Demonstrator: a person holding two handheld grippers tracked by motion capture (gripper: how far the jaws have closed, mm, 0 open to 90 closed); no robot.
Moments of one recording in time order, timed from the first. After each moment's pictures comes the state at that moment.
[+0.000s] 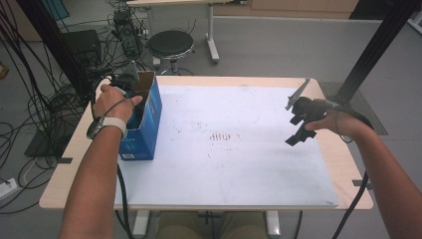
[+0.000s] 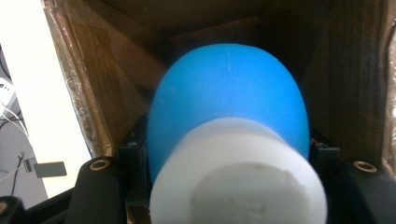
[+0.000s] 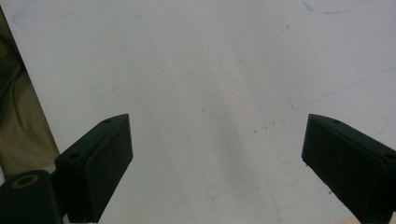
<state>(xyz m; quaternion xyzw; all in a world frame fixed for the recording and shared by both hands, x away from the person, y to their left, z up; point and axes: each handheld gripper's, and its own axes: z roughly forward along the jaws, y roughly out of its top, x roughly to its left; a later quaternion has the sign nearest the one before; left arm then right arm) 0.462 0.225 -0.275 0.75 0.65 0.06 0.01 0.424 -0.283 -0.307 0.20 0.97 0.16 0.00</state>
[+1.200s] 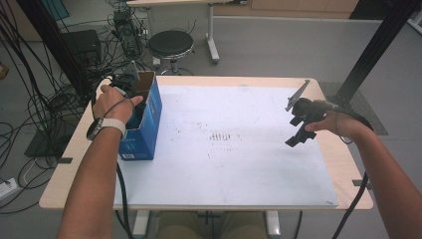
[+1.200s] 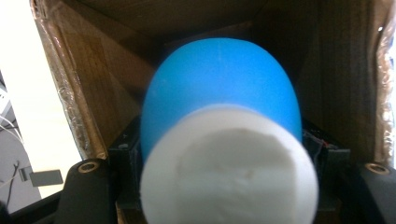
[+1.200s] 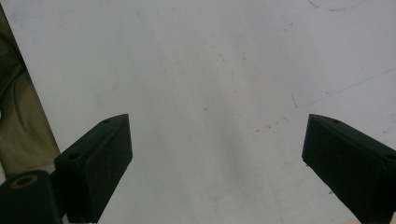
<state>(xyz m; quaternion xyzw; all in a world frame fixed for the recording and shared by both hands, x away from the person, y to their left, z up) 0.462 0.225 -0.276 0.76 0.64 0.06 0.02 0.423 -0.283 -0.309 0.20 0.97 0.16 0.00</state>
